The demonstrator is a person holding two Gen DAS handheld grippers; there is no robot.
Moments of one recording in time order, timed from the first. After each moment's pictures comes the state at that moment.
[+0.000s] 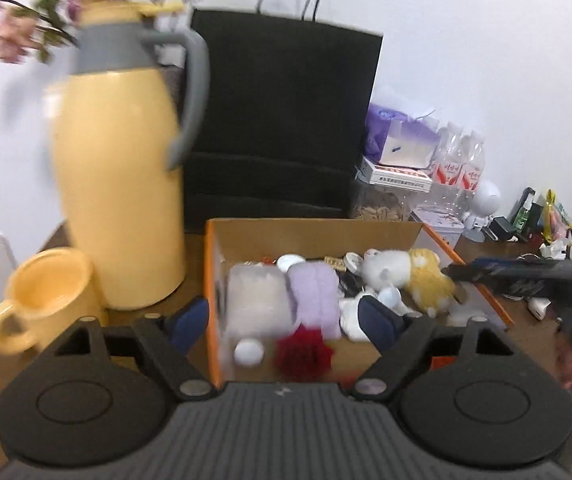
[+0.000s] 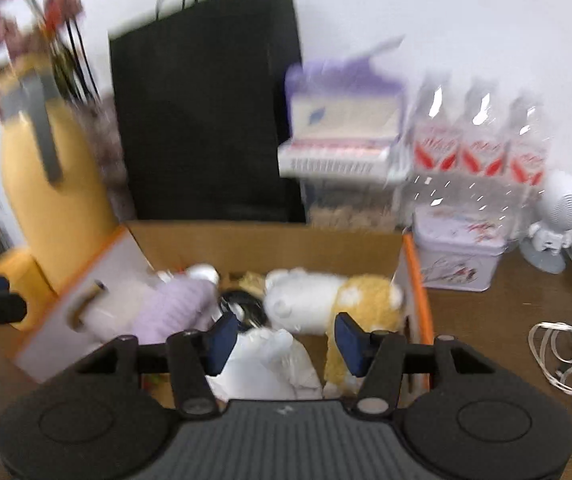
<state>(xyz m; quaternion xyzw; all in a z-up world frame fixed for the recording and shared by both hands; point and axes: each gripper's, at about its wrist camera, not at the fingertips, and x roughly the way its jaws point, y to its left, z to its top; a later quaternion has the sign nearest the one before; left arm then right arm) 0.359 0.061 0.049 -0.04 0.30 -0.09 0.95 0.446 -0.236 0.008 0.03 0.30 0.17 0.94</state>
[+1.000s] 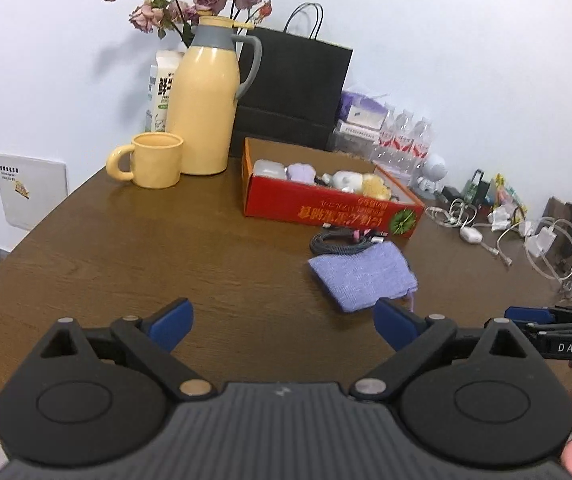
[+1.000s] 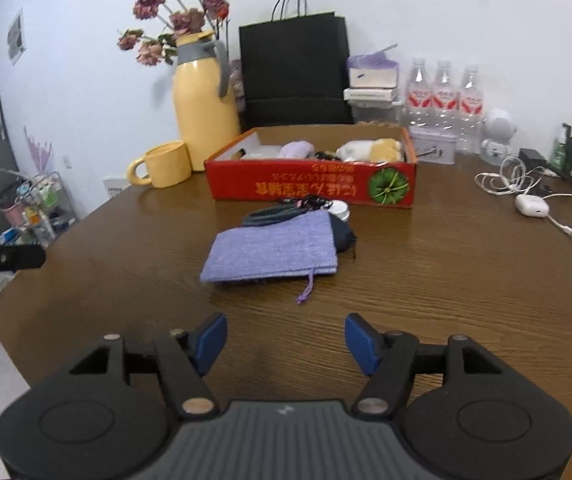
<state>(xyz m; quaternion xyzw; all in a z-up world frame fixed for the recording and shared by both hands) 0.054 0.091 0.029 -0.09 0.28 -0.07 0.95 0.090 -0.260 -0.008 0.00 0.32 0.19 0.93</state>
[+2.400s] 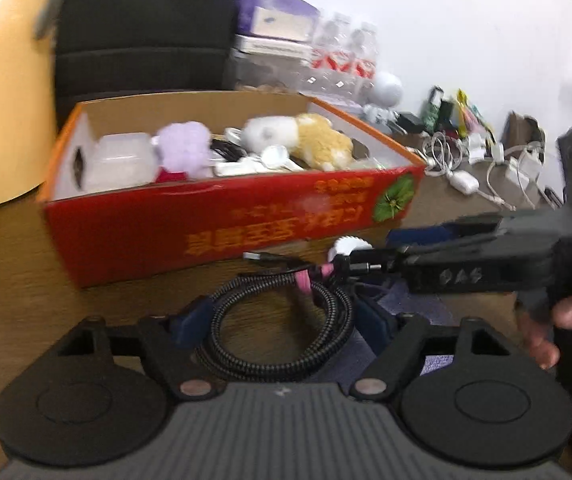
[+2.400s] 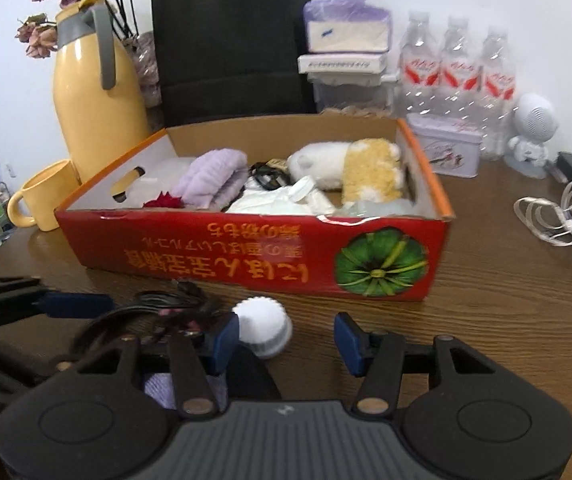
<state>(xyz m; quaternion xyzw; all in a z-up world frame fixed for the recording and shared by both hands) 0.318 0.001 -0.058 -0.01 0.35 -0.23 0.91 0.353 -0.226 -0.075 0.00 0.36 0.17 0.92</state>
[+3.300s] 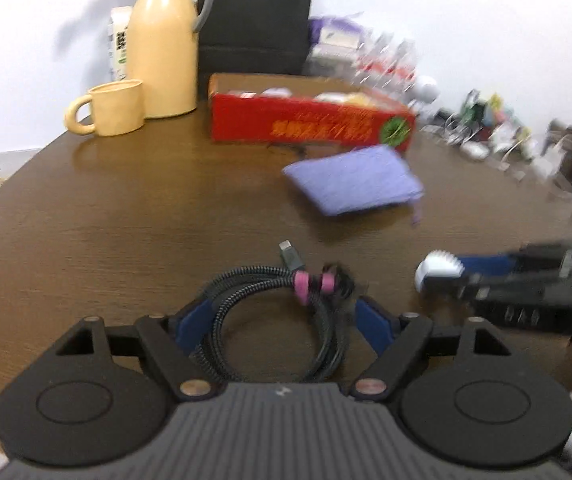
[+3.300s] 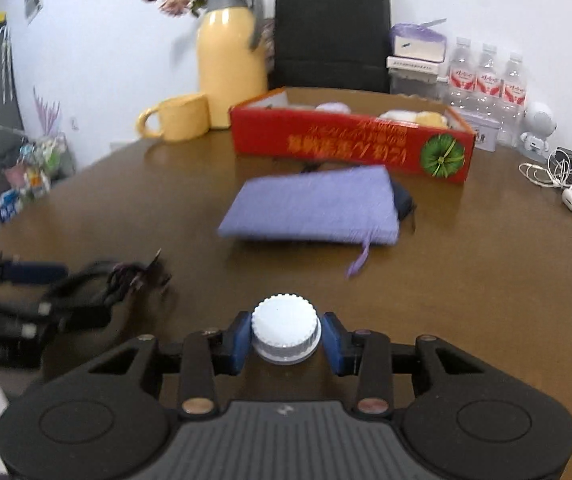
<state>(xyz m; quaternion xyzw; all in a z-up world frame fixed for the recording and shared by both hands) 0.064 0.041 -0.055 -0.03 0.32 -0.09 0.94 0.108 -0.203 -0.076 -0.05 0.34 0.21 0.92</state>
